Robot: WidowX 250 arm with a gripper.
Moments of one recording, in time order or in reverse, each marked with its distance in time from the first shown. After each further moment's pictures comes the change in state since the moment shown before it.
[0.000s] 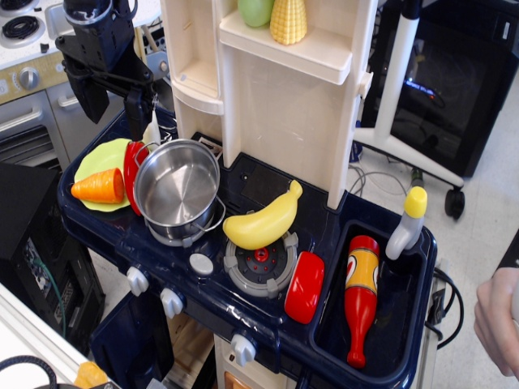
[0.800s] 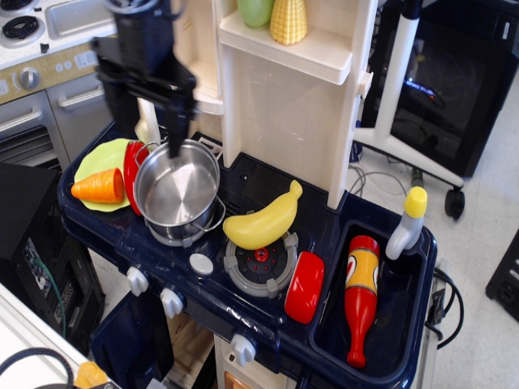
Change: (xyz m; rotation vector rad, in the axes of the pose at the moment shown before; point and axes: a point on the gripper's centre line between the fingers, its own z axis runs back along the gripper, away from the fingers) arm -0.020 -0.079 0.038 -0.041 0.120 0.018
